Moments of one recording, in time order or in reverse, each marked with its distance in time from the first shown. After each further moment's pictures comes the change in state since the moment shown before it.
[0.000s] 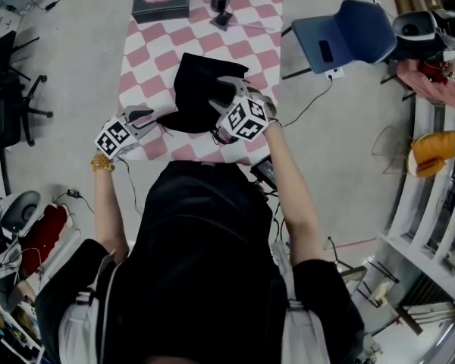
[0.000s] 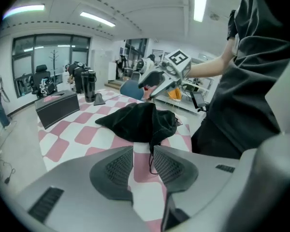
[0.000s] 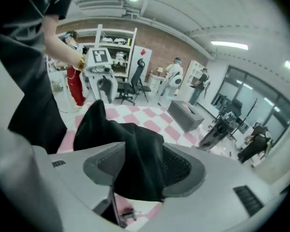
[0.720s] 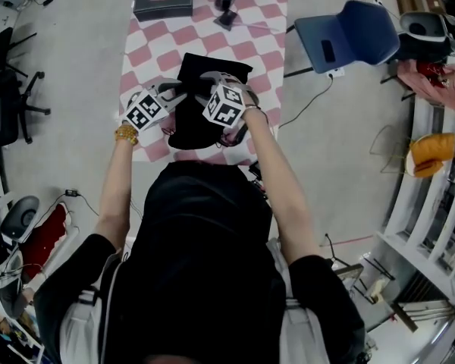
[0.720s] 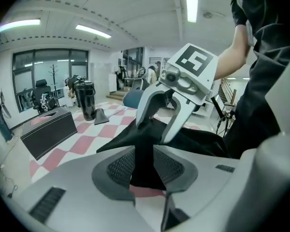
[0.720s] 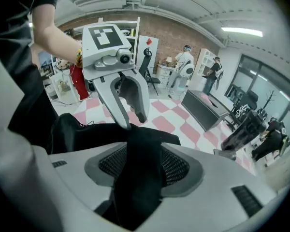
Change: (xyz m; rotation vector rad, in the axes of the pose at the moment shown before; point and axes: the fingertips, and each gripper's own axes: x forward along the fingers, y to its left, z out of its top) left arm 0.077 0.064 0.073 0.072 -0.115 0.076; right arm 0.085 0.005 0.008 -0.018 0.107 0.118
